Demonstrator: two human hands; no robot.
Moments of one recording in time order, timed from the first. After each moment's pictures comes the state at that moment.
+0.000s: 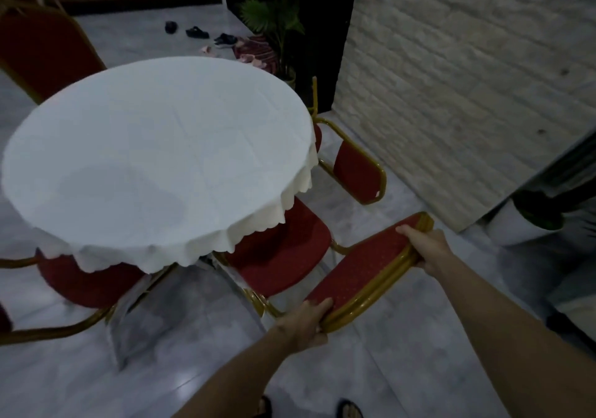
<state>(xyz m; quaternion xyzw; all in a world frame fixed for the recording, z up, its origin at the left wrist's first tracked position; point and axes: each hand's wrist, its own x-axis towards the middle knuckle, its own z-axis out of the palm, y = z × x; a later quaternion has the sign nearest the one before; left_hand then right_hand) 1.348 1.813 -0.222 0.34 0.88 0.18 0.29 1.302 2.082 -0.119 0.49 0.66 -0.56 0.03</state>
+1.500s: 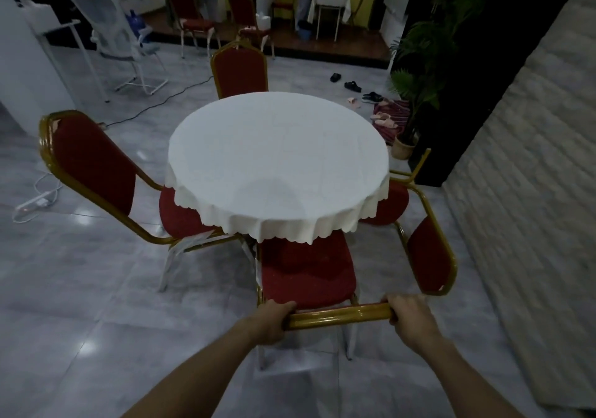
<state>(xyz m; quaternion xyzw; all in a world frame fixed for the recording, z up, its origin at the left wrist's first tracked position) 1.397 1.888 -0.156 -0.02 0.93 0.25 0.26 1.288 2.170 -0.145 -0.19 0.97 -0.02 0.13</state>
